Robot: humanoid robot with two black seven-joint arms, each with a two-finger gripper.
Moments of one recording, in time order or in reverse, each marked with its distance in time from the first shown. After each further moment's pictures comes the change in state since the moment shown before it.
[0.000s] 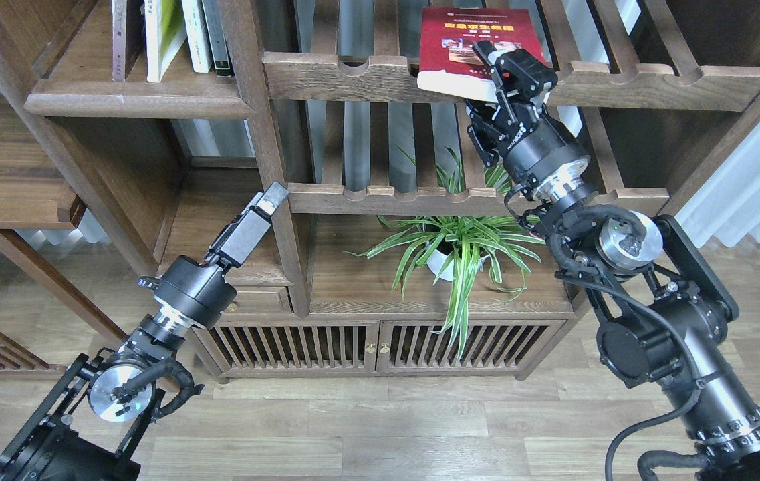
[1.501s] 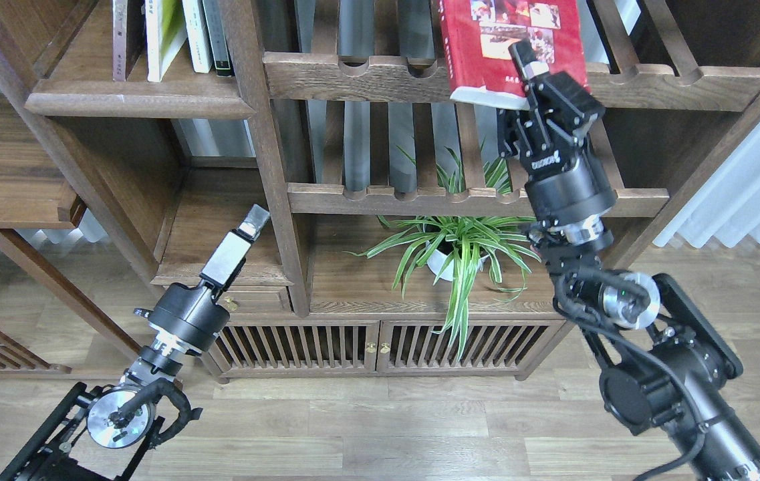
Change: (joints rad) left arm 0.066 0.000 0.035 0.037 -0.251 0.000 0.003; right arm -0.206 -0.024 -0.141 0.048 0.003 0.610 -0.038
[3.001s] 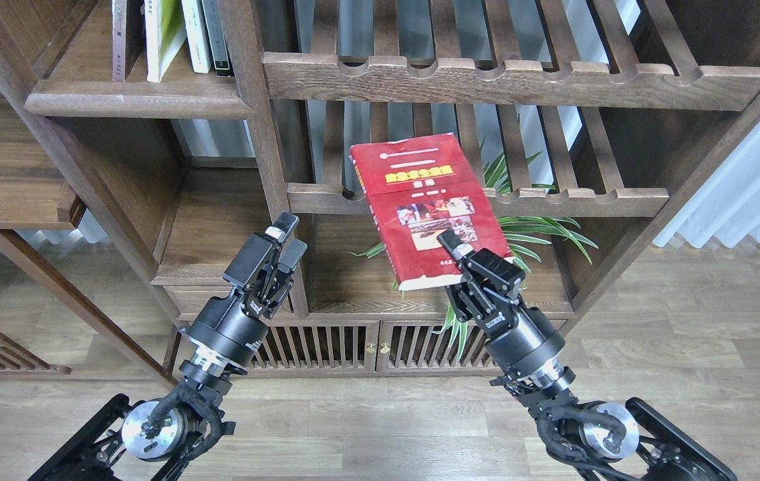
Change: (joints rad) left arm -0.017 0.000 0.202 -0.012 -0.326 0.000 0.004; right arm -0.270 -0.050 -0.149 -0.032 -0.013 0.002 -0.141
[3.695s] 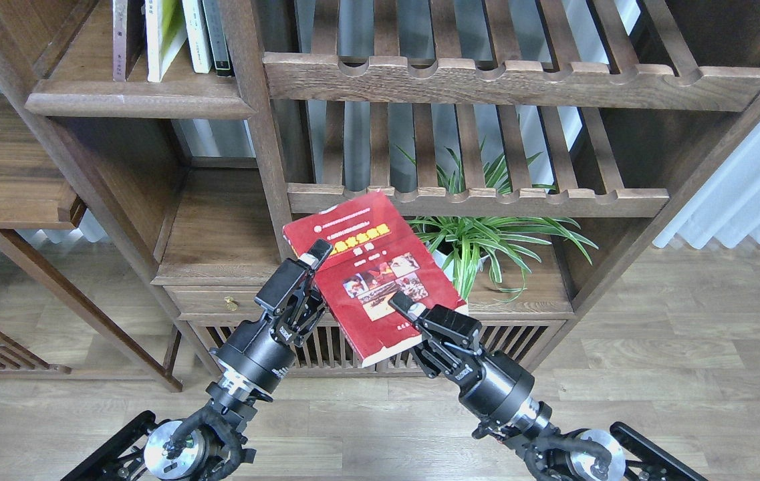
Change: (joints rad) left arm 0.009 0.012 0.131 0.000 -0.031 0.000 -0.005; right arm -0.008 0.001 -0.104 -0.055 -0.001 0.000 -0.079
